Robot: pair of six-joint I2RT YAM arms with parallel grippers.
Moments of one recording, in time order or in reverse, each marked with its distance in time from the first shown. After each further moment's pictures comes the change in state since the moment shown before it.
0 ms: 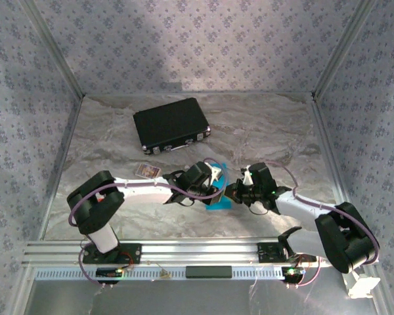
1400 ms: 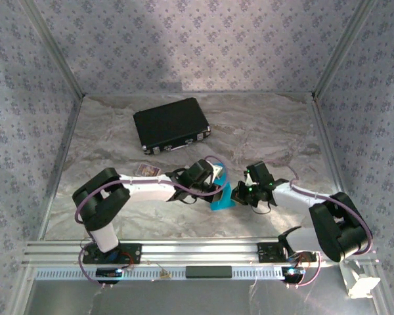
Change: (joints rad) left arm 0.018 0.051 0.035 0.018 0.035 -0.030; right arm -0.035 0.095 0.095 -0.278 0.132 -0.166
